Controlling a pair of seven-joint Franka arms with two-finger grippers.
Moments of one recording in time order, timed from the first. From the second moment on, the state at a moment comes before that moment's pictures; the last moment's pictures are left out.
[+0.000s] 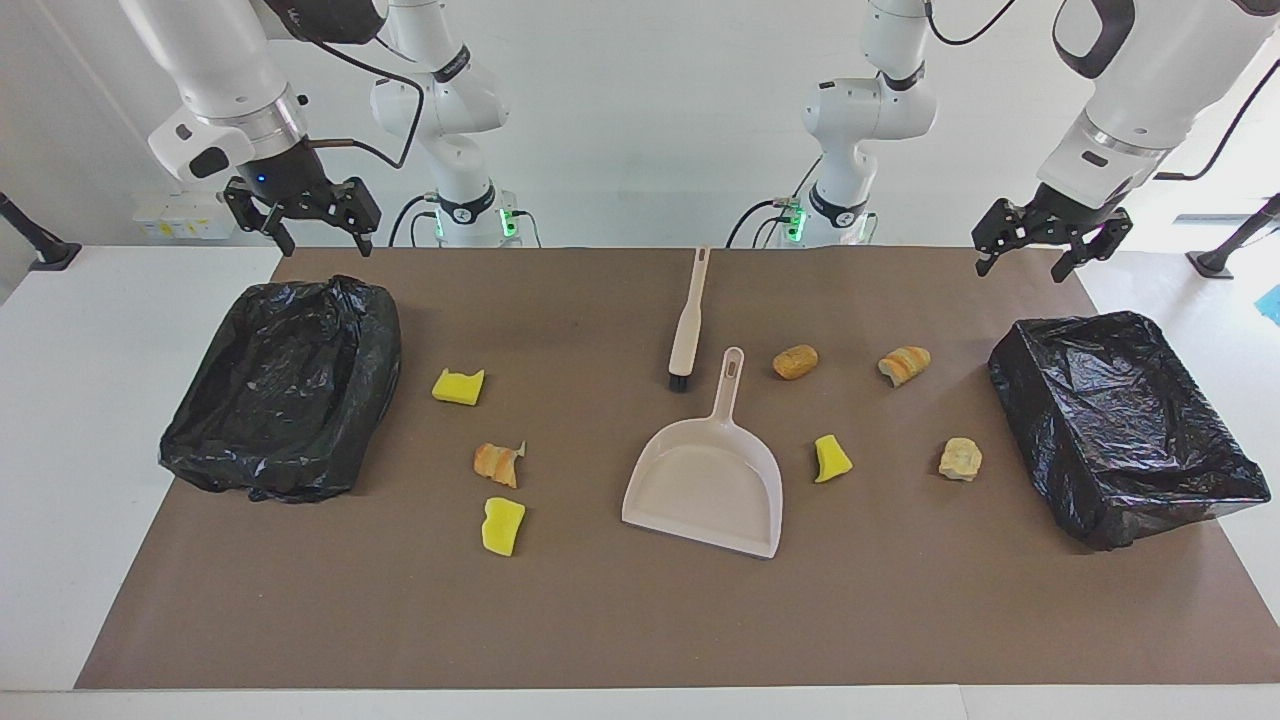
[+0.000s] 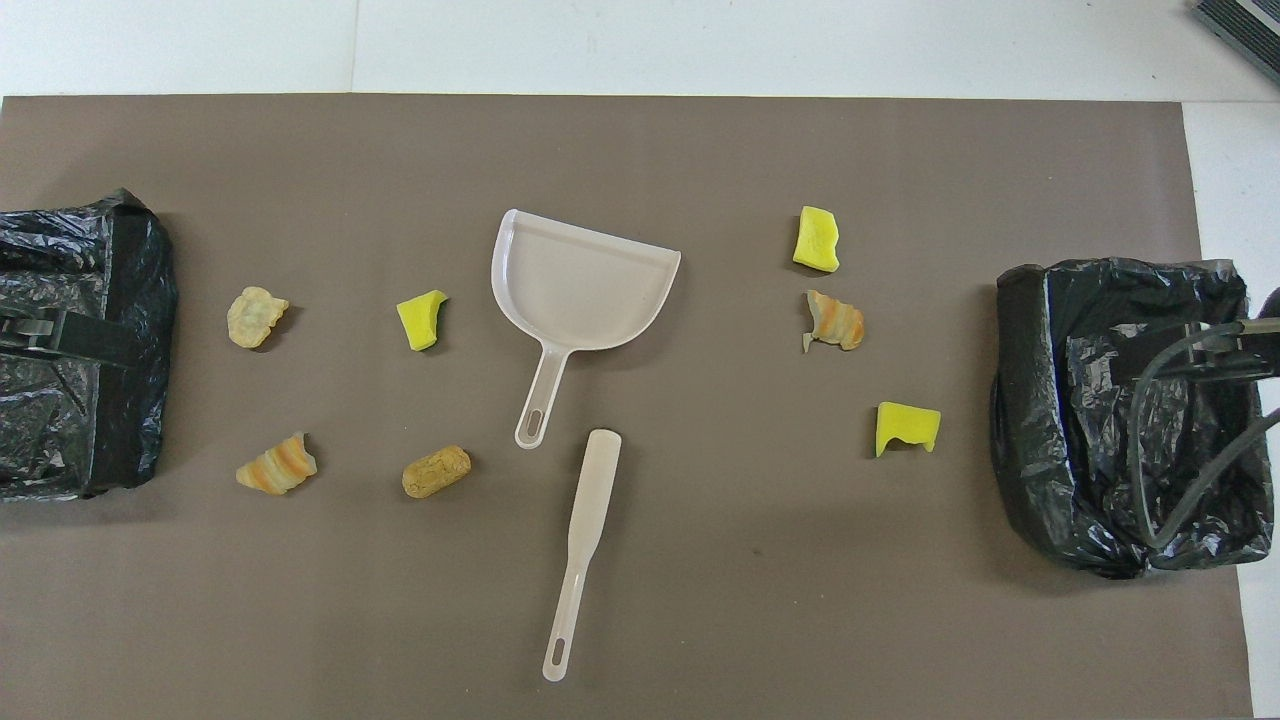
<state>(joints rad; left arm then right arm) -0.07 -0.04 0.04 -1.62 -0.01 1.57 0.14 0.09 -0.08 -0.09 -1.64 -0.02 1.52 0.03</state>
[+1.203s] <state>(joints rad) -0.07 -0.05 0.04 -1.62 -0.01 1.56 0.14 0.09 -0.09 -0.10 -1.67 -0.02 1.55 0.07</state>
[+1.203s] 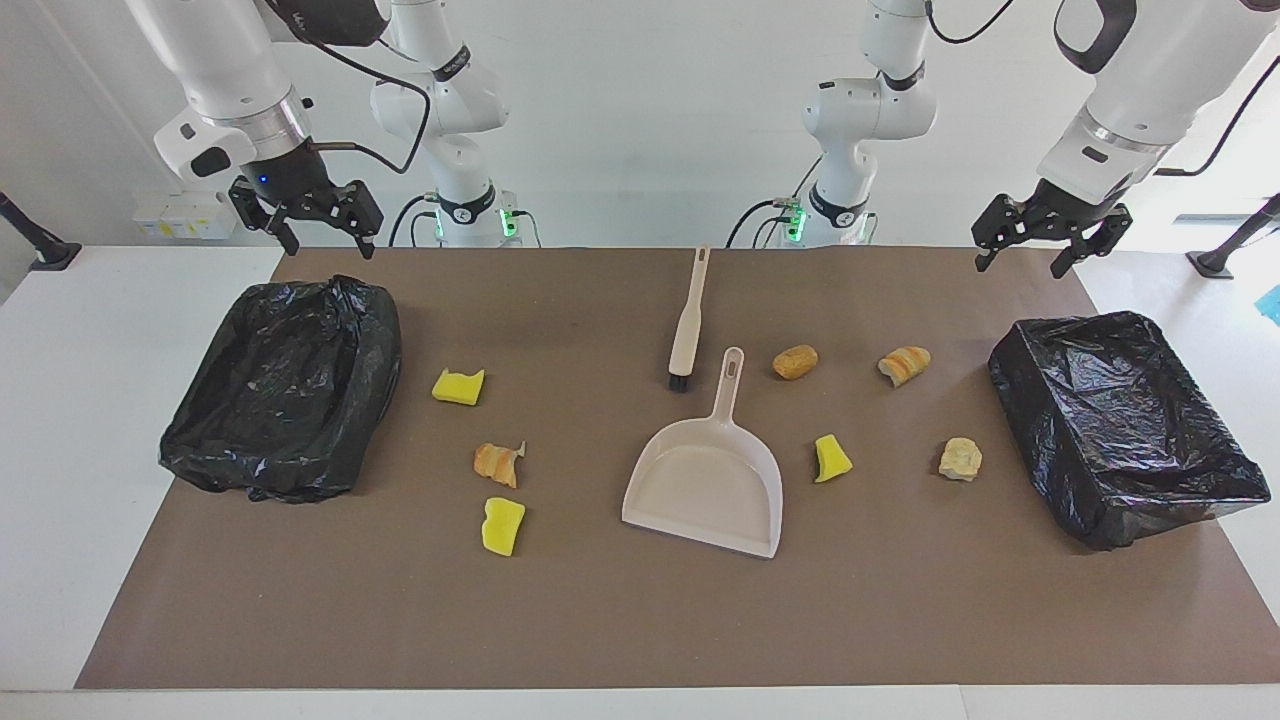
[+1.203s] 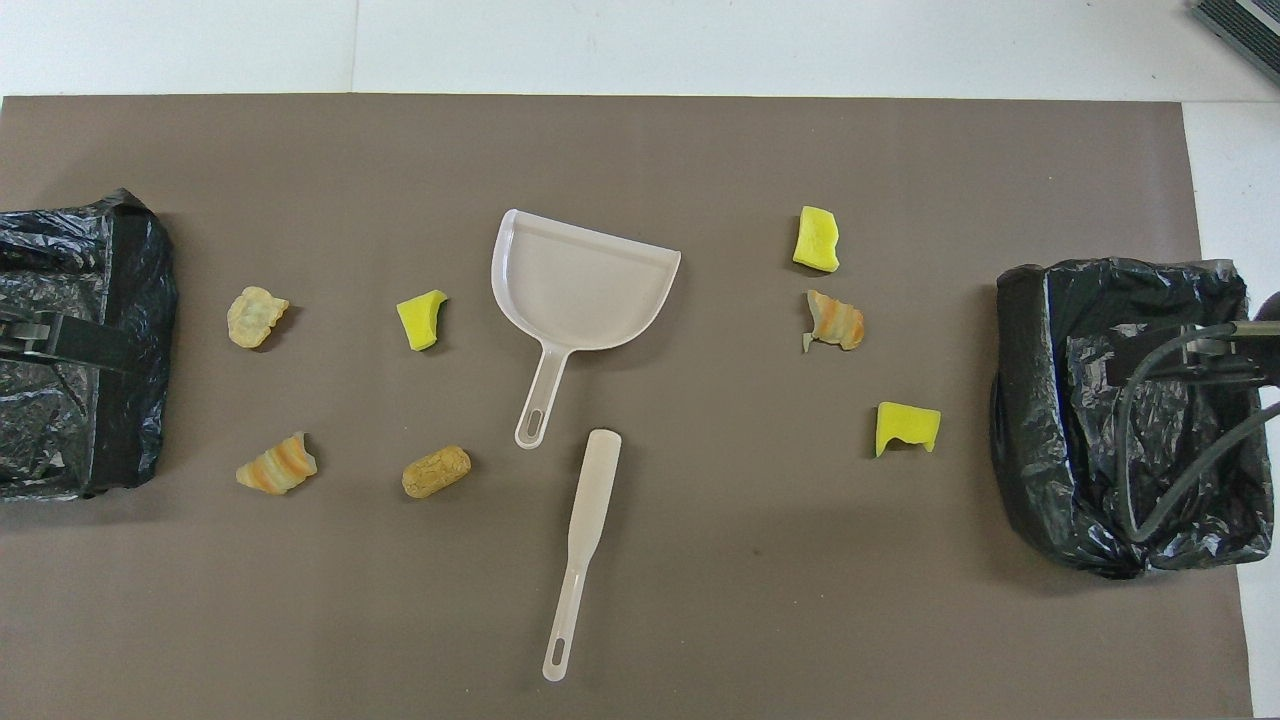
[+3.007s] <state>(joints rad) -0.80 -0.22 0.01 -2.49 -0.02 2.32 -0.39 0.40 0.58 0.01 -1.34 0.22 1.97 0.87</state>
